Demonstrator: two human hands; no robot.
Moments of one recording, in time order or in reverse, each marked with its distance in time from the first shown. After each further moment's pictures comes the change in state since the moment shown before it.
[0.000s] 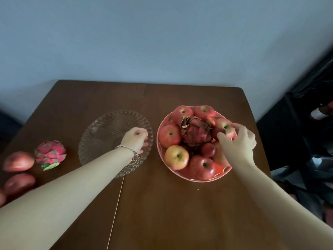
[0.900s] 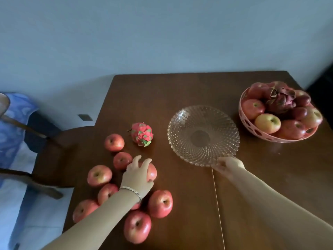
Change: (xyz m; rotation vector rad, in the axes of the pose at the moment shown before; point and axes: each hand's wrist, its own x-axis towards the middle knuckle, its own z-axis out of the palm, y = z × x) left_hand -0.024 -0.208 -0.306 1.093 -0.047 0.335; right_hand -0.199 0.013 0.247 0.743 -0.181 0.663
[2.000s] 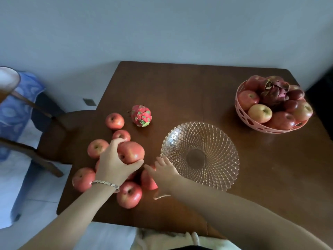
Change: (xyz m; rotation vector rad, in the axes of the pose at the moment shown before) left_hand -0.086 0.004 -0.025 -0.564 0.430 -0.091; right_hand -0.083 0.120 0.067 -2.310 -0.647 -1.127
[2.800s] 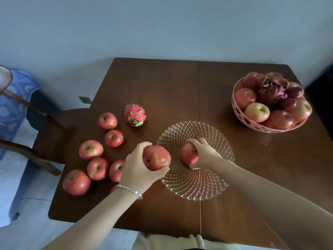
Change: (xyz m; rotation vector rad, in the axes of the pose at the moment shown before) left_hand -0.013 0.035 0.058 -0.038 -0.123 0.069; right_hand -0.045 0.137 0.015 0.728 0.136 0.430
